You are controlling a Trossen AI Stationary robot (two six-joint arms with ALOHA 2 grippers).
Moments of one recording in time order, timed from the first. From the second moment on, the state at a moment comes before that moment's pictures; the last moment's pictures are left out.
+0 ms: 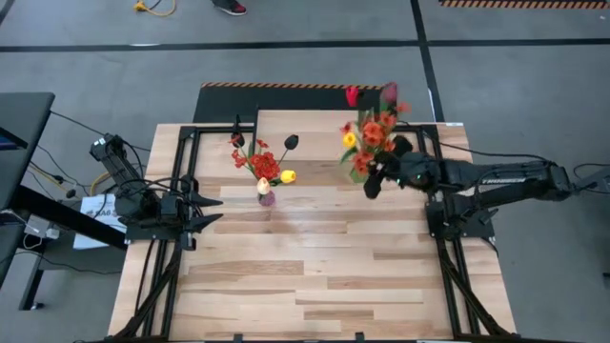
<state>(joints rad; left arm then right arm) -0.85 0.41 0.36 0.24 -0.95 0.16 -0.04 0.94 0.75 -0.22 0.49 0.17</state>
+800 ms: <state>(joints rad) -0.85 0.41 0.36 0.24 -0.95 0.16 -0.53 1.13 0.89 -0.15 0.20 0.10</state>
